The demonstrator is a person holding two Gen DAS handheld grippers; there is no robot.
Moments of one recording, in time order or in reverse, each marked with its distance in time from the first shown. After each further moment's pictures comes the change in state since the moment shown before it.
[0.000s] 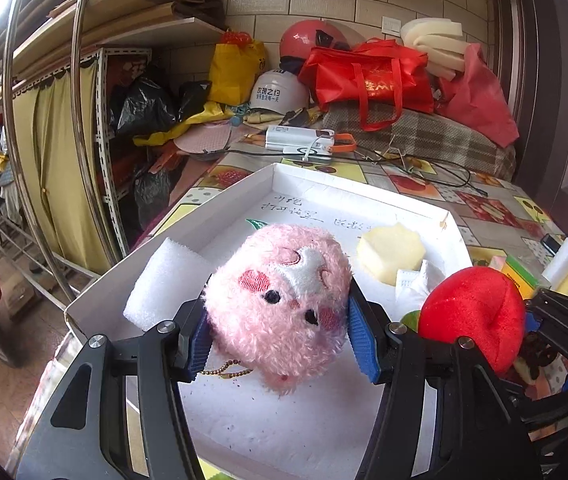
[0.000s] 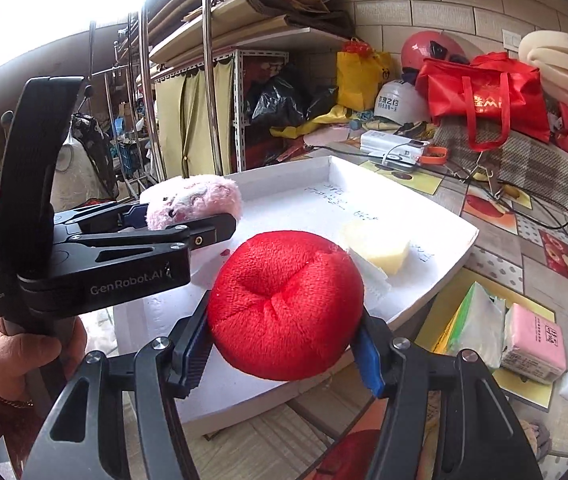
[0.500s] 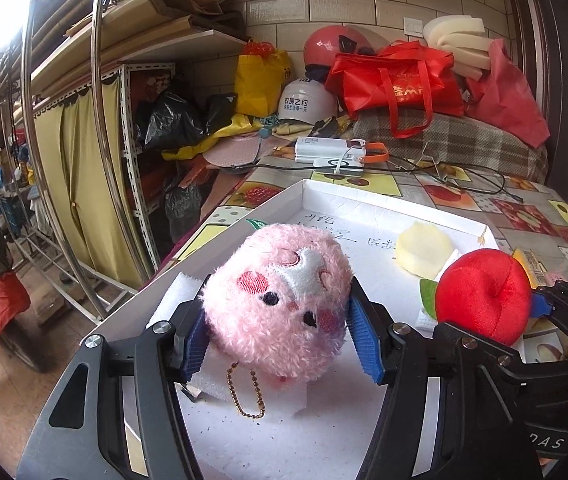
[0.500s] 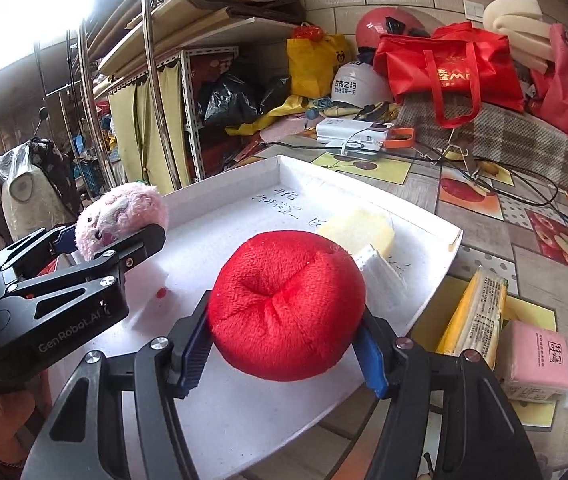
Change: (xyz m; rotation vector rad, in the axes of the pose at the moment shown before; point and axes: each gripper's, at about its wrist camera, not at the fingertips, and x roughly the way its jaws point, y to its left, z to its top) left arm 0.015 -0.001 0.010 0.016 -0.030 0.132; right arm 0.026 -0.022 0.020 0.103 0.022 -0.095
